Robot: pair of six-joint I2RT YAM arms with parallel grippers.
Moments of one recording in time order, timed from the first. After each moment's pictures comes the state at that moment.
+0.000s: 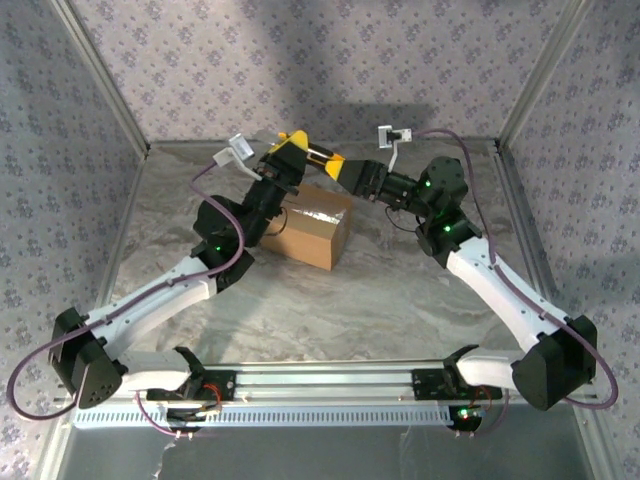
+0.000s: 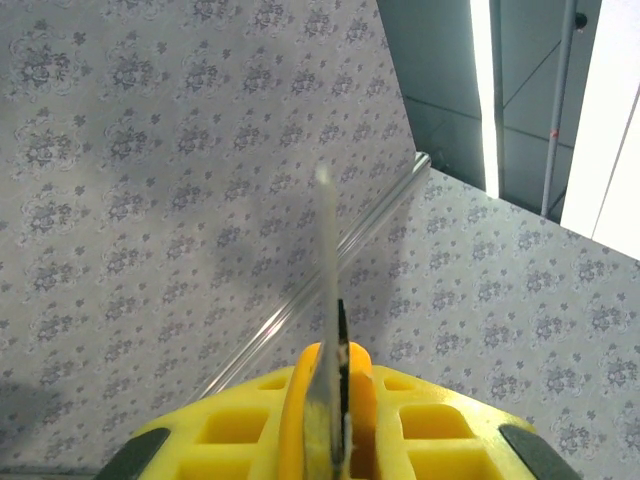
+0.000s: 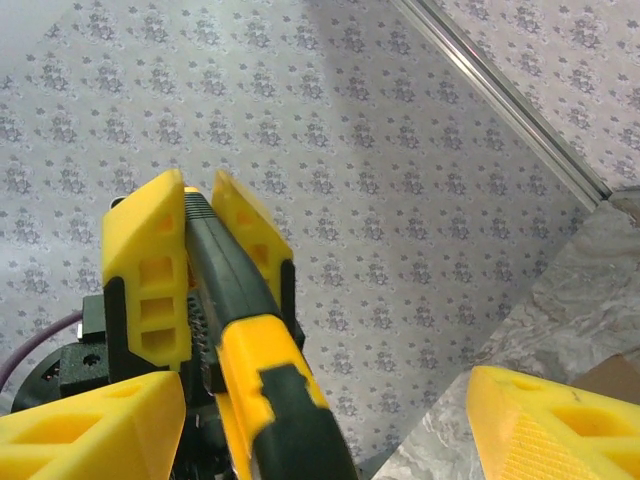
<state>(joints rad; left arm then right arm) -0.84 1.24 1.04 0.74 -0.21 -0.80 0.50 1.25 1.11 0.38 -0.70 0.96</state>
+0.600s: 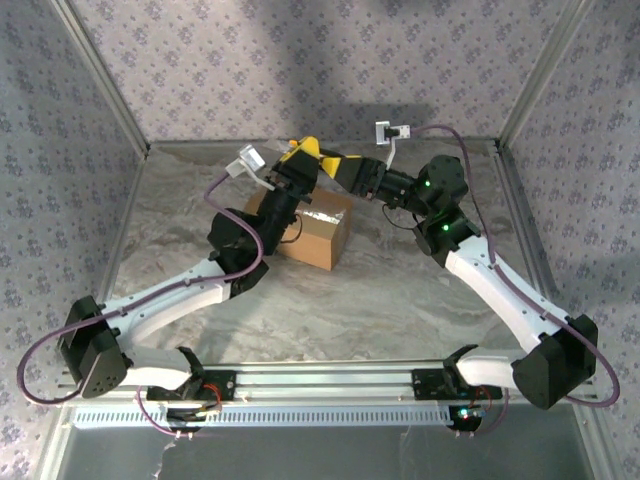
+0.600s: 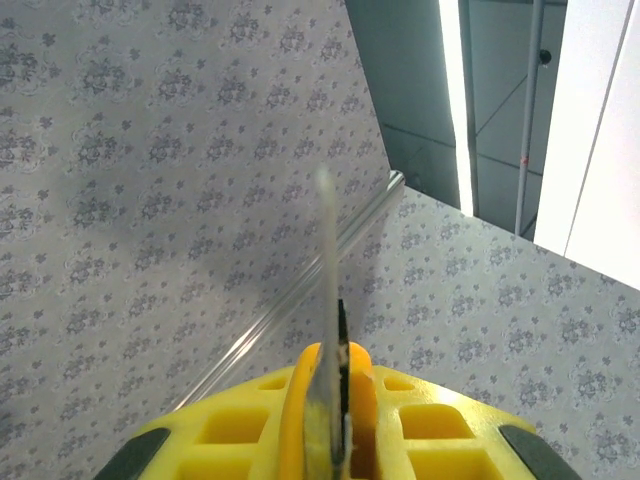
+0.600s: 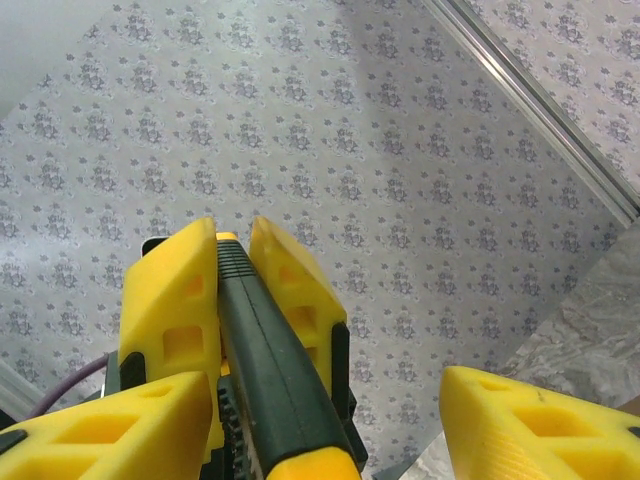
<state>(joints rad) -0.93 1.30 1.00 0.92 -0.30 -0.75 0.53 1.25 1.14 0.41 -0.69 0.97</state>
